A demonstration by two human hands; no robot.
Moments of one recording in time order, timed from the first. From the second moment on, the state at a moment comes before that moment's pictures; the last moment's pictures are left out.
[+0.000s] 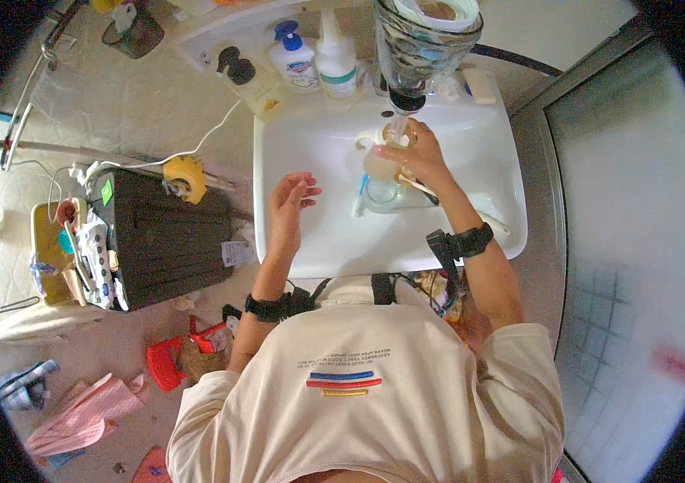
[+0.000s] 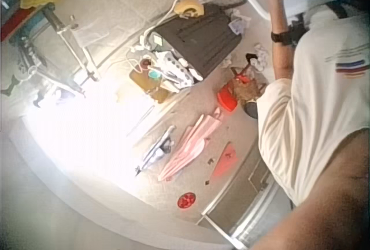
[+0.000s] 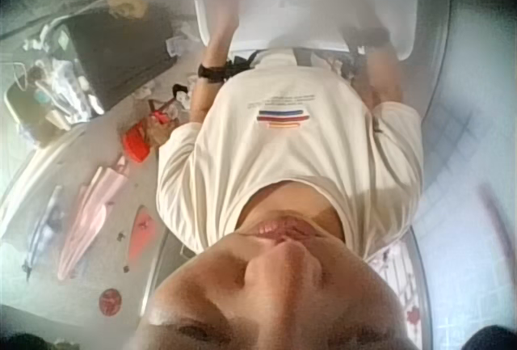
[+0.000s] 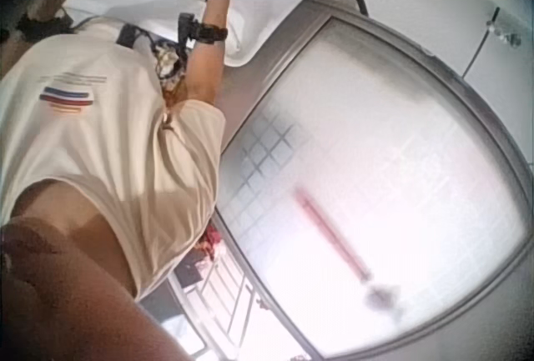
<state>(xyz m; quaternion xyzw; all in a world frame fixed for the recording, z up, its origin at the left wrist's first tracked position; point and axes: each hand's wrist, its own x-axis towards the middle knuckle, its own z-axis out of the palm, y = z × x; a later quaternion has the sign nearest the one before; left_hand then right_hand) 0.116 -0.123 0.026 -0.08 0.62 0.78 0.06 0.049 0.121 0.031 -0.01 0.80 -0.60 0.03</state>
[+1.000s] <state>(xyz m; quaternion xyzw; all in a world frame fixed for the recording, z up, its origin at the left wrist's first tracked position) 0.108 -0.117 0.024 -0.07 0.64 0.76 0.08 0.118 0.154 0.066 0.03 0.48 -0.85 0.23</state>
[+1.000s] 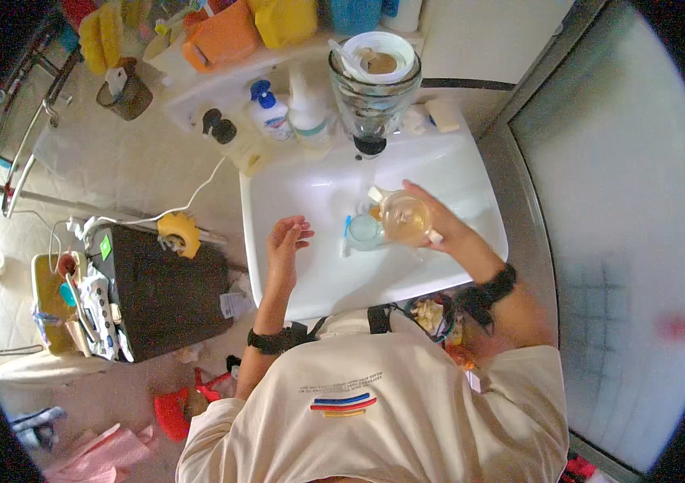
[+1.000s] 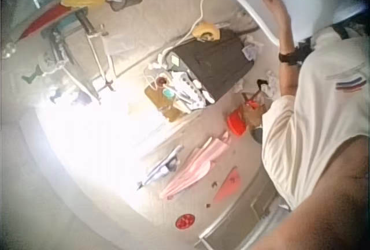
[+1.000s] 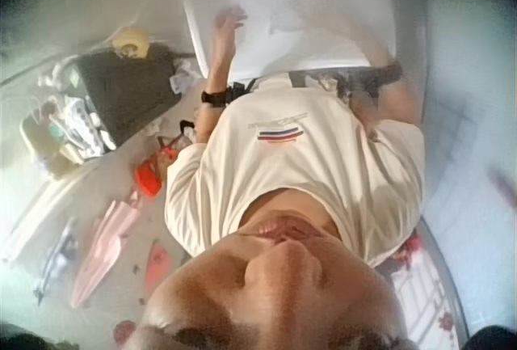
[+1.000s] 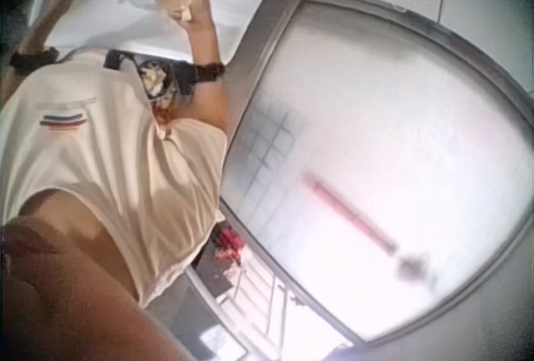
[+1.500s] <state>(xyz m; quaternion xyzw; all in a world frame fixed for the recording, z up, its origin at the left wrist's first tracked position) 0.103 -0.085 0.028 0.00 0.62 0.77 0.15 0.070 0.186 0.382 -0.11 0.92 -0.33 -0.19</state>
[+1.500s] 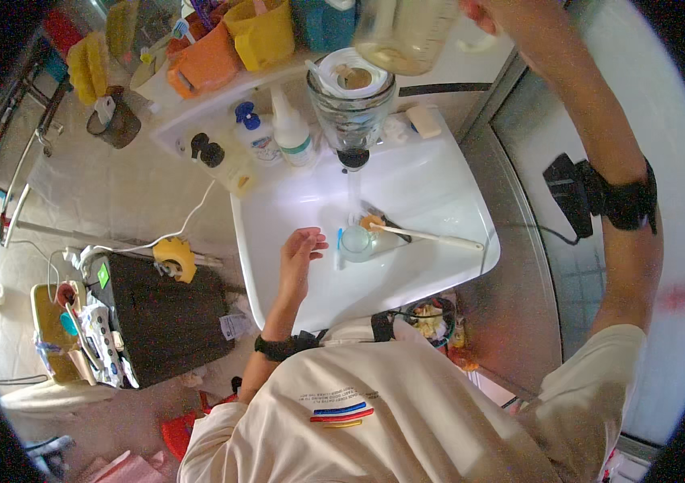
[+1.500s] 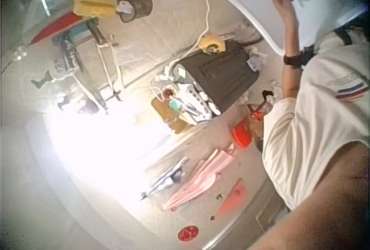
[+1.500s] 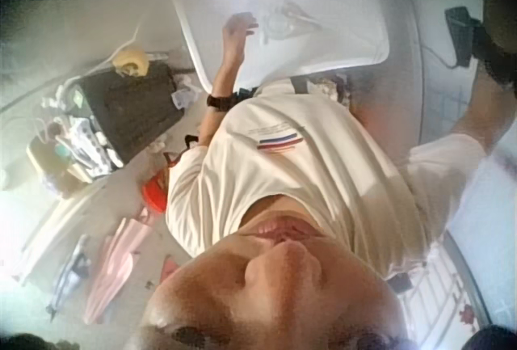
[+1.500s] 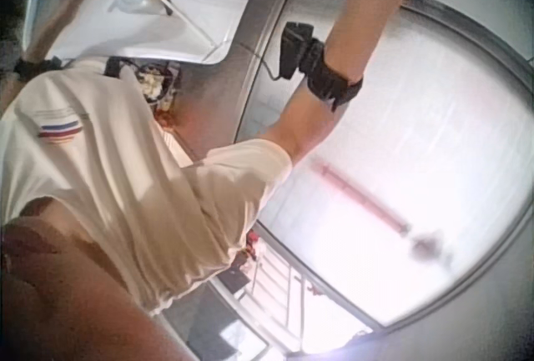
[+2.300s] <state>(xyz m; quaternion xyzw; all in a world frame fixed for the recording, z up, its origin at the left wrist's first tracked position) 0.106 -0.105 0.013 -0.06 0.63 0.76 0.14 0.027 0.130 0.346 -0.24 0.87 -0.40 -0.18</state>
